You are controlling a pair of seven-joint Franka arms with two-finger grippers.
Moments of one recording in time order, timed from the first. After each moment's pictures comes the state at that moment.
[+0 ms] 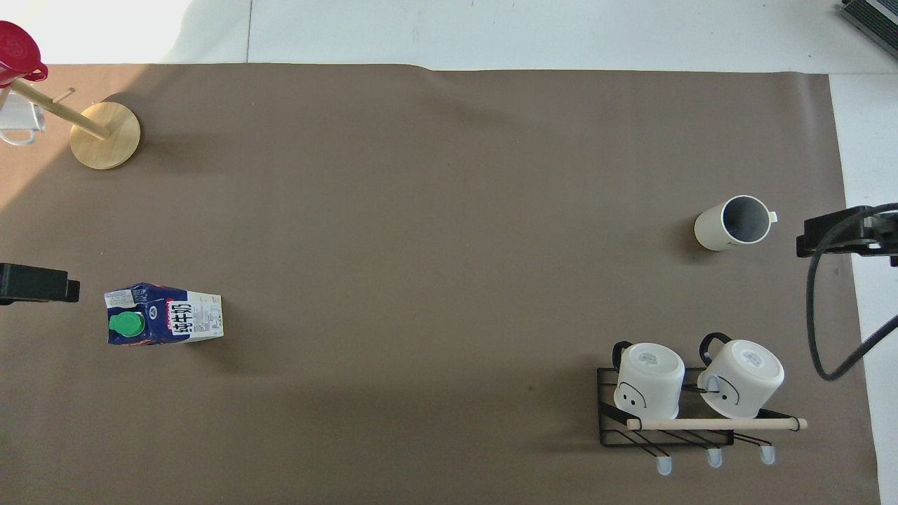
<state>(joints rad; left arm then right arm) -0.05 -0.20 0.02 -1.71 -0.04 1.50 0.01 -0.01 -0.04 0.02 -1.47 -0.02 1.42 0.14</state>
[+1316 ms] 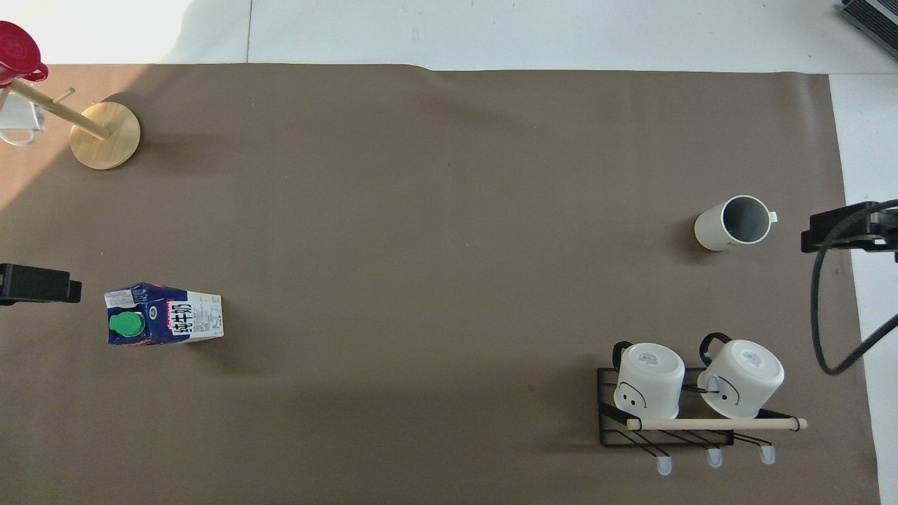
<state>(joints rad) -0.05 -0.20 0.01 -1.71 -0.04 1.50 0.01 -0.01 -0.04 0.01 -1.47 -0.02 1.44 0.14</state>
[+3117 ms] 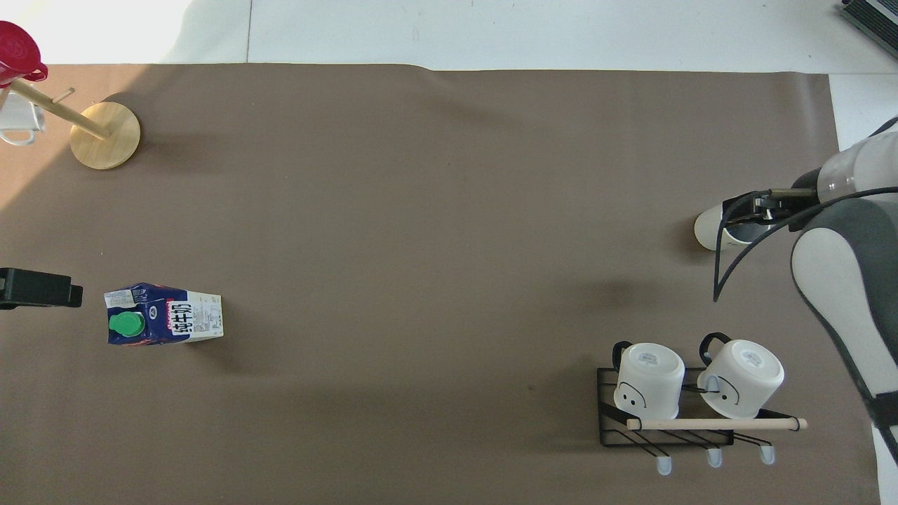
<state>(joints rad) -0.05 -0.21 0.01 -1.73 -0.04 1.49 0.02 -0.06 0.11 0.00 -1.80 -0.02 1.94 0.03</state>
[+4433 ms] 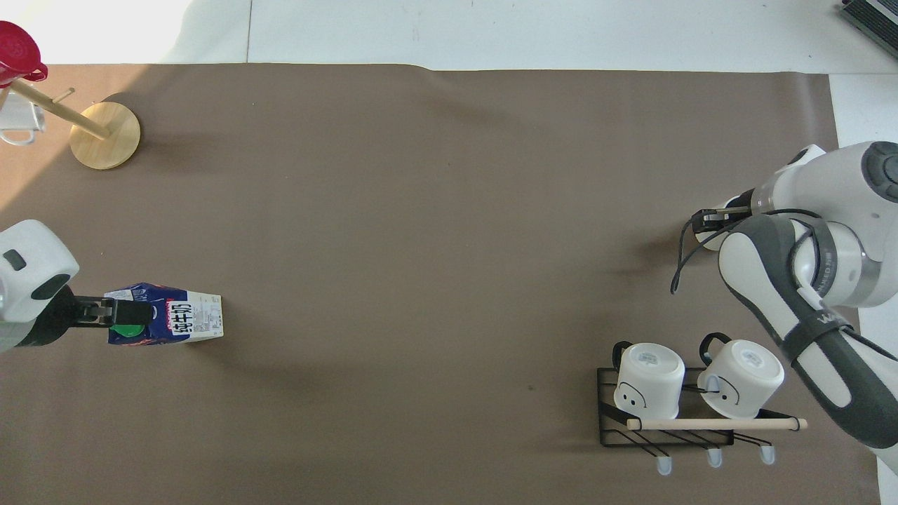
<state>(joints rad) -0.05 -0.30 0.02 -2.18 -0.02 1.89 0.06 -0.10 0.28 0.00 -1.94 -0.03 2.27 -0.08</state>
